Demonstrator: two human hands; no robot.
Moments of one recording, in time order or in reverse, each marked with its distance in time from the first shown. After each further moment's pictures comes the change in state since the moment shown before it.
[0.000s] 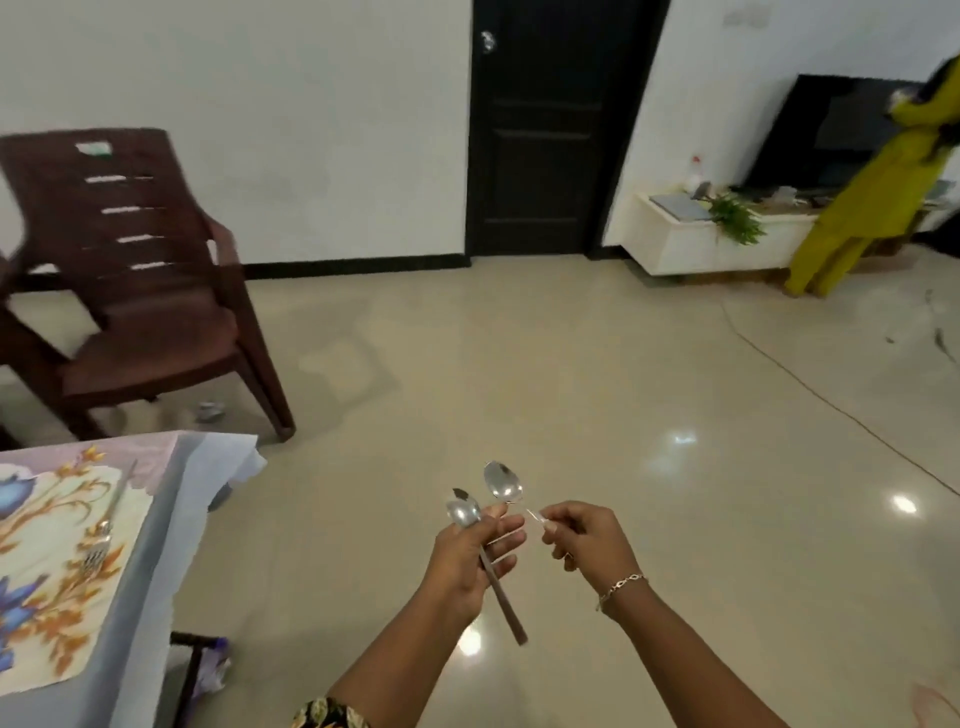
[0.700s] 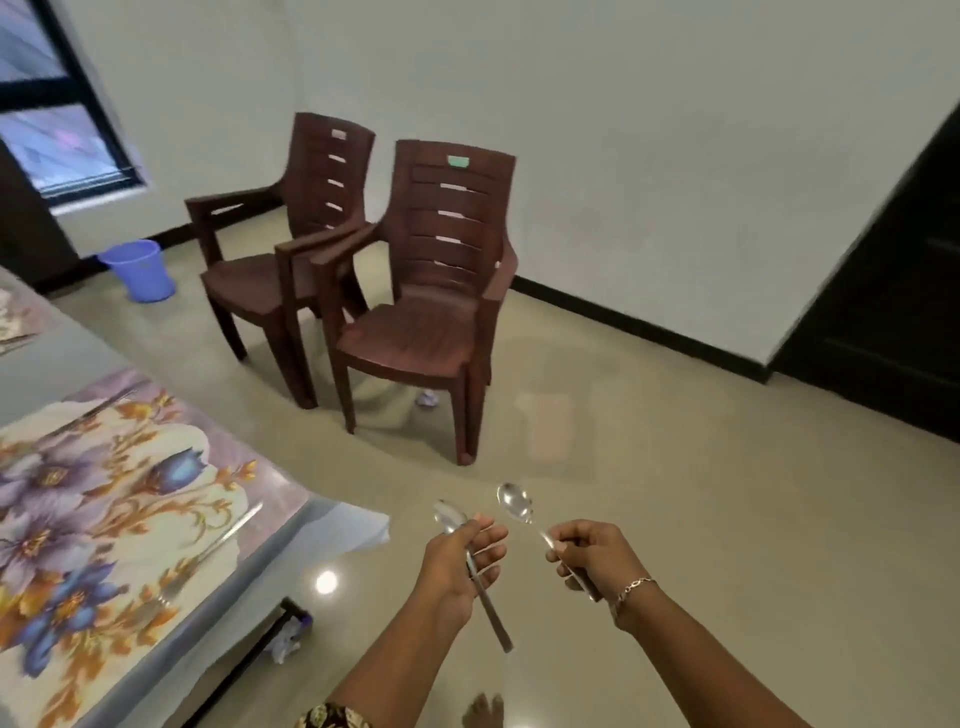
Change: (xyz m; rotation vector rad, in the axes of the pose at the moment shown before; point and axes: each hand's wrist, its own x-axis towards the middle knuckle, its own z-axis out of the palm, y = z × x) left_hand 0.199 0.213 -0.088 -0.528 0.598 0.250; right_hand 0.337 -0.163 0.163 -0.146 -0.784 0.034
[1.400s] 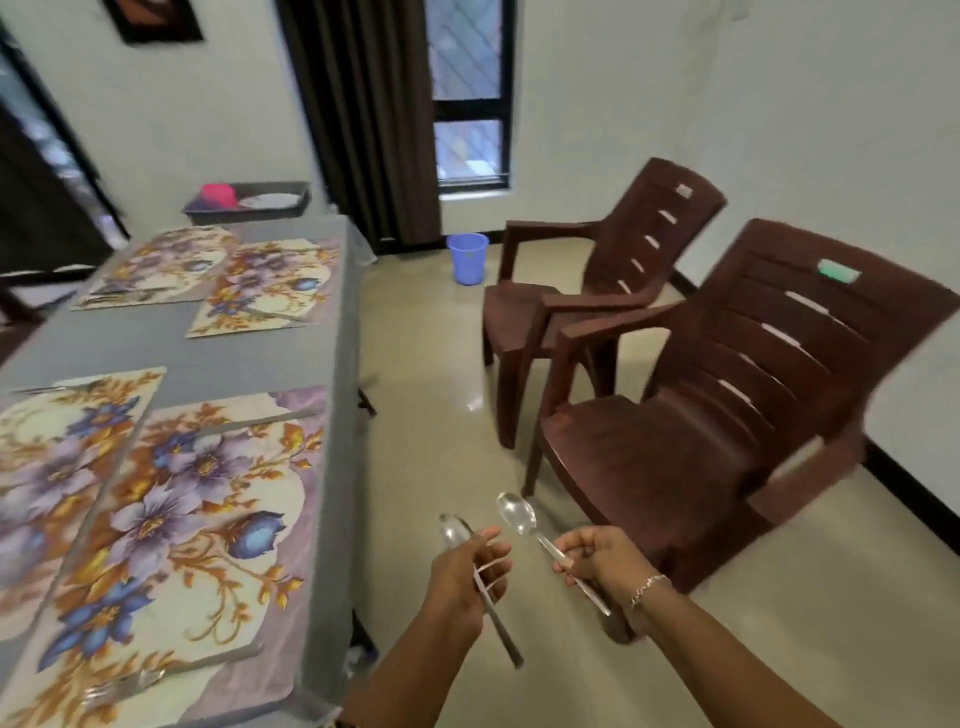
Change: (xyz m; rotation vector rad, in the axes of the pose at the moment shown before) left_hand 0.193 0.235 0.020 -0.573 0.584 0.247; right_hand 0.367 -0.226 0.120 -0.456 -0.768 -0.062
